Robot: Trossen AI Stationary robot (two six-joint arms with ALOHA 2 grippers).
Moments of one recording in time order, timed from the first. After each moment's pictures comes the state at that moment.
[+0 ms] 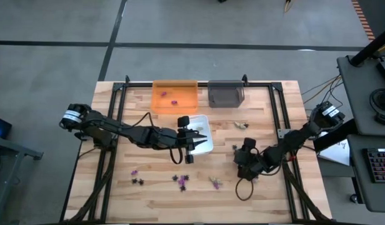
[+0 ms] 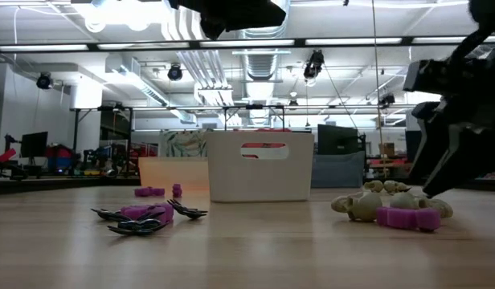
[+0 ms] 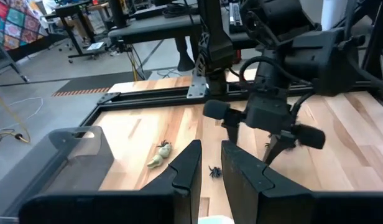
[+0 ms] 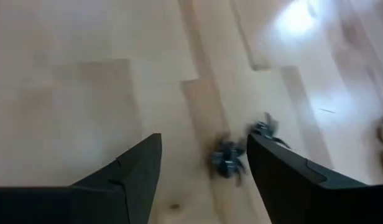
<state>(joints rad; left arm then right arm) -0.21 1.57 1.03 0.28 -0.38 0.07 0.57 1.49 0.60 -0.37 0.55 0.65</state>
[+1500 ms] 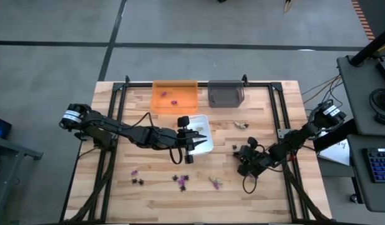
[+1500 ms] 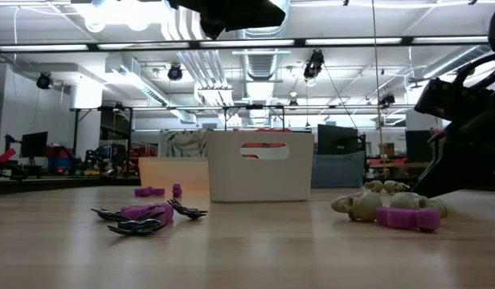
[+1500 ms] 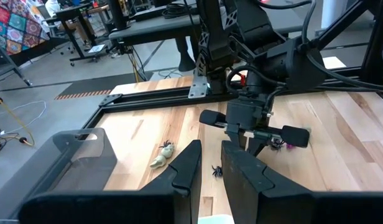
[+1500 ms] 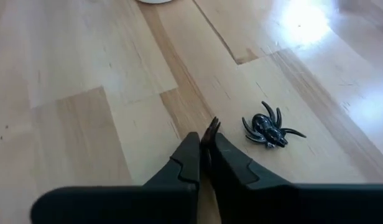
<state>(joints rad) -0.21 1.56 1.02 0.28 -0.38 0.09 0.57 1.49 0.34 0.11 0.63 0.80</state>
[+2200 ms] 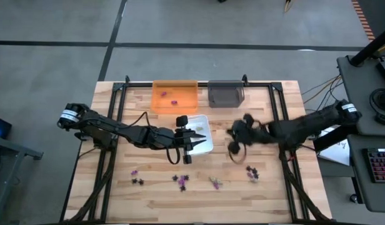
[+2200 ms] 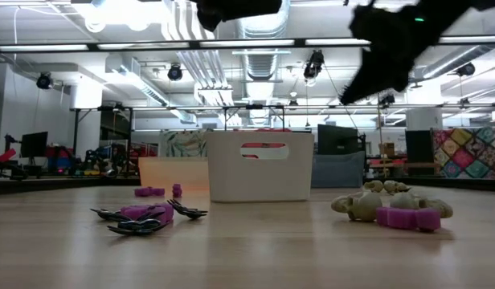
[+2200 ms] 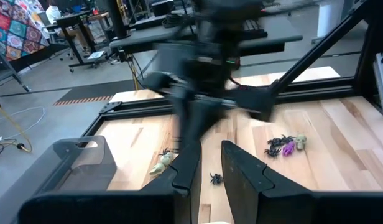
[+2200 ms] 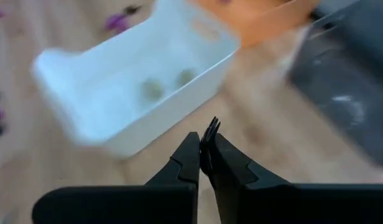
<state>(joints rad) -0.22 1.53 1.02 0.28 -0.38 0.10 0.18 1.18 0.74 -0.38 0.50 0.52</state>
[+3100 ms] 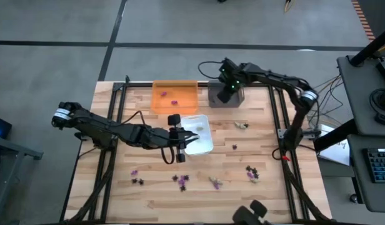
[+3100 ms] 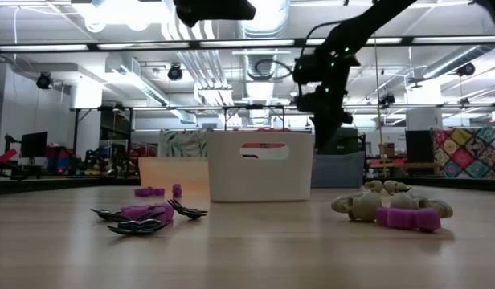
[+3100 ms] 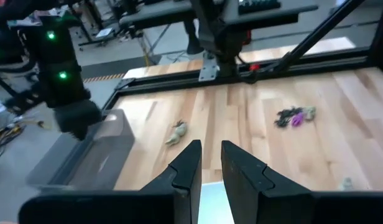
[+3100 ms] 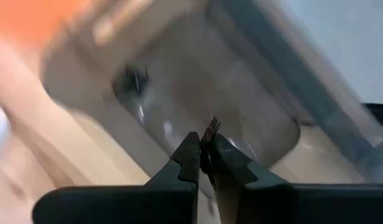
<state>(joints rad) -0.24 1.43 1.02 0.05 -0.46 0.06 -0.71 1.80 1.42 -0.86 -0.02 -0.02</state>
